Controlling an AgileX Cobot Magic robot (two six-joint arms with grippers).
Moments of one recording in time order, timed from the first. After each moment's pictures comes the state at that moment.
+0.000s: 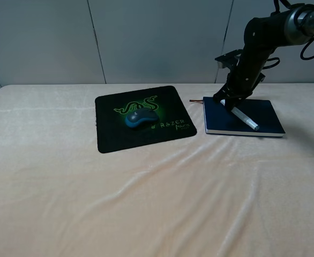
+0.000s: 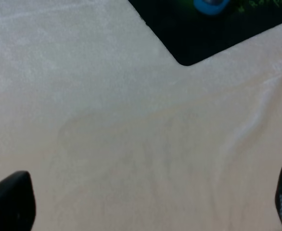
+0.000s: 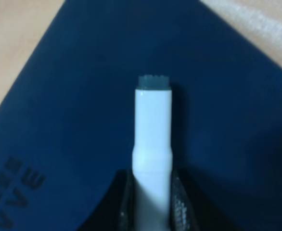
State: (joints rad) left arm -0.11 0.00 -0.49 -0.07 1.06 0.12; right arm 0.20 2.22 -1.68 -0.02 0.89 -0.36
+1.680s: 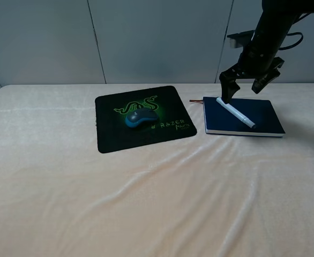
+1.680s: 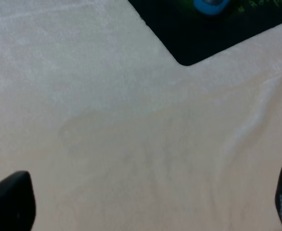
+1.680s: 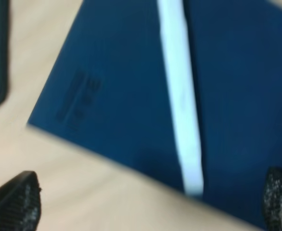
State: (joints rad) left arm -0.11 0.00 -0.49 -0.07 1.06 0.12; right arm 0.20 2.03 -1.68 0.03 1.17 -0.24
